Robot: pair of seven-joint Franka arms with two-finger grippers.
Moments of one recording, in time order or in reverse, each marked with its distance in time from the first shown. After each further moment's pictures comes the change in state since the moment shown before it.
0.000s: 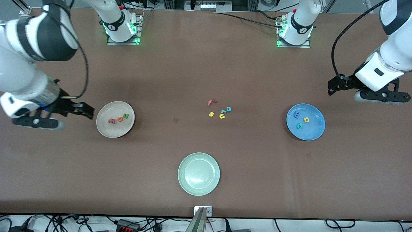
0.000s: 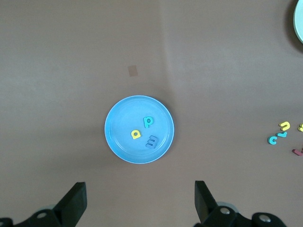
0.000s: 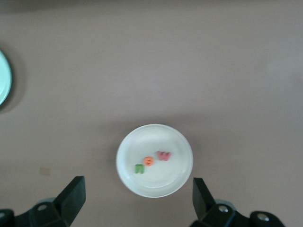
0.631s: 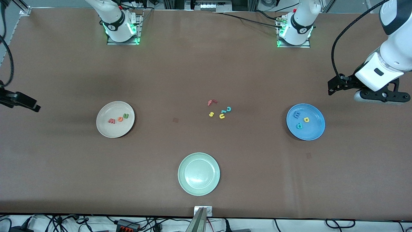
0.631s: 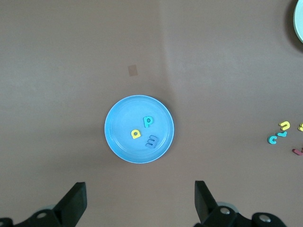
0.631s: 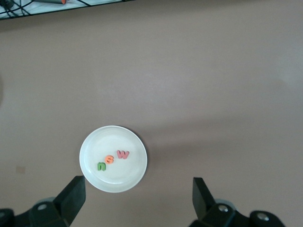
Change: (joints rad) left arm 0.000 0.000 0.000 0.000 0.000 -0.002 0.000; right arm -0.212 -0.075 0.001 0.031 0.058 -0.088 -0.247
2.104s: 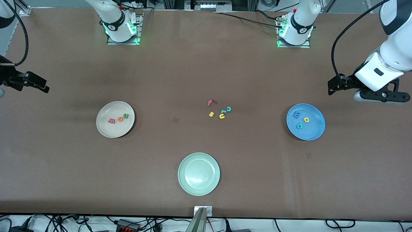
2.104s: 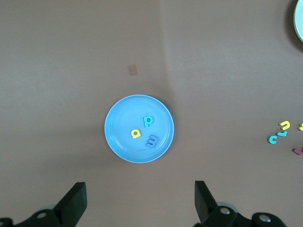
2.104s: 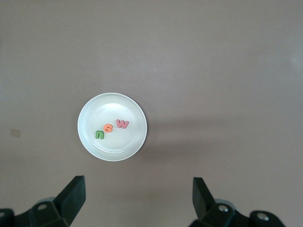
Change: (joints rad) left arm 0.000 0.000 0.000 0.000 0.000 -0.001 0.000; right arm 0.019 -0.150 0.023 -0.208 -0.037 0.006 -0.012
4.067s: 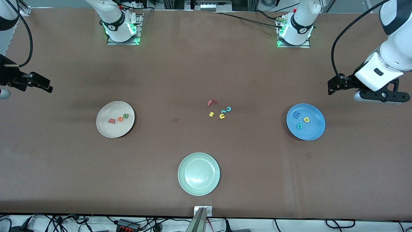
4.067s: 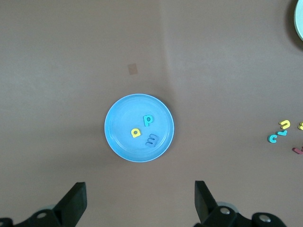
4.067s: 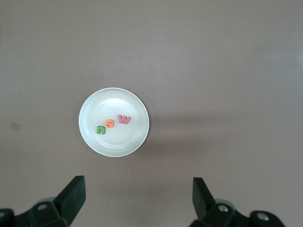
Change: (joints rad) left arm 0.000 0.000 0.000 0.000 0.000 -0.004 0.000; right arm -0.003 0.015 0.016 0.004 -0.001 -0.019 -0.006
